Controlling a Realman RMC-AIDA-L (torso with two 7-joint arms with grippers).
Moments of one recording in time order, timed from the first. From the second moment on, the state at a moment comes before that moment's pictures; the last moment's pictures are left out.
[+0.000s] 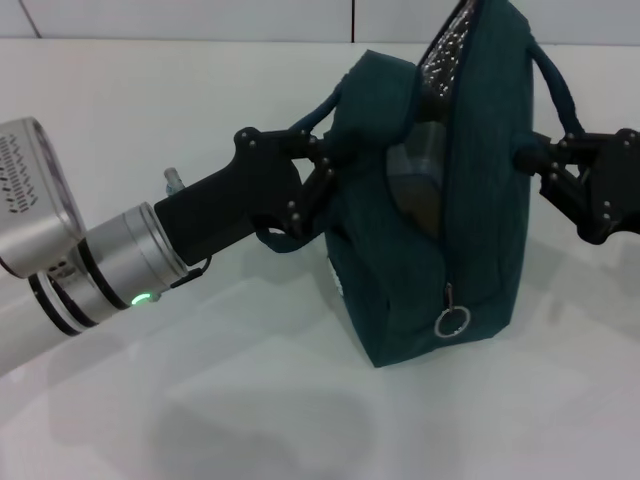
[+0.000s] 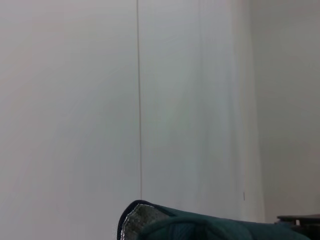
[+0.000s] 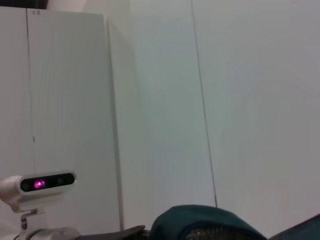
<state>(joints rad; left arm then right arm) -0.54 -2.10 0.98 0.14 1.24 1.59 -0.60 0.45 1.96 -1.25 -0.43 -1.09 -1.56 0.94</state>
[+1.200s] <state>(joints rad) -0.54 -2.11 0.98 0.08 1.15 1.59 -0.48 0.37 1.89 -1.18 -0.46 -1.25 -1.80 0.95</state>
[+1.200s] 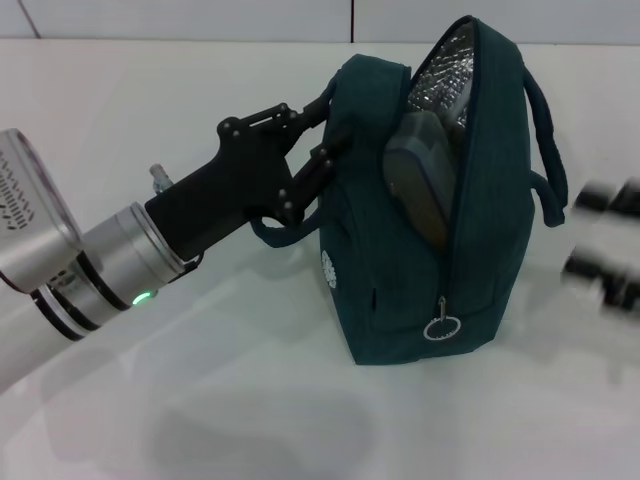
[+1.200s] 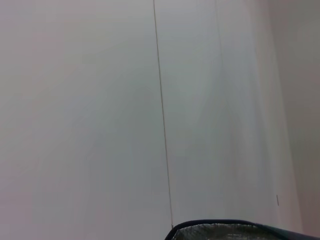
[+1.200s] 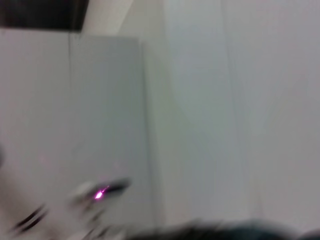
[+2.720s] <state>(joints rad) -0.58 -2.11 0.98 0.03 1.15 1.59 -0.47 0.56 2.03 -1.26 -0.44 -1.65 -1.51 1.10</state>
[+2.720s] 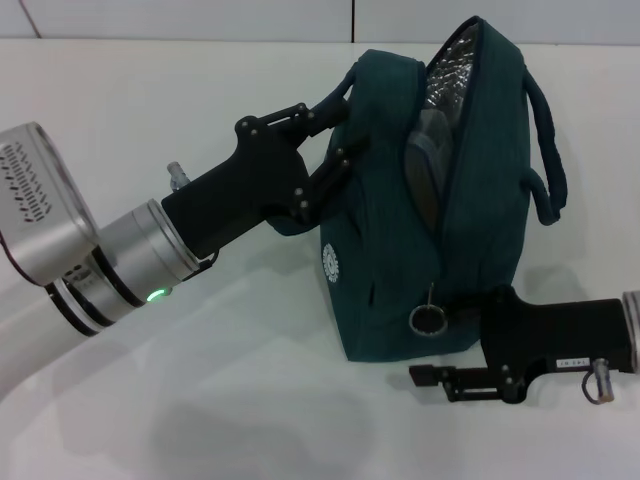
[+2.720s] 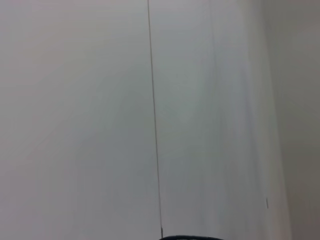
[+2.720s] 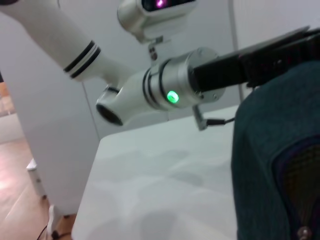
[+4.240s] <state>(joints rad) -0.43 -2.10 0.98 0.05 1.12 1.76 -0.44 0.56 2.02 -1.25 -0.55 -1.55 -1.55 0.85</state>
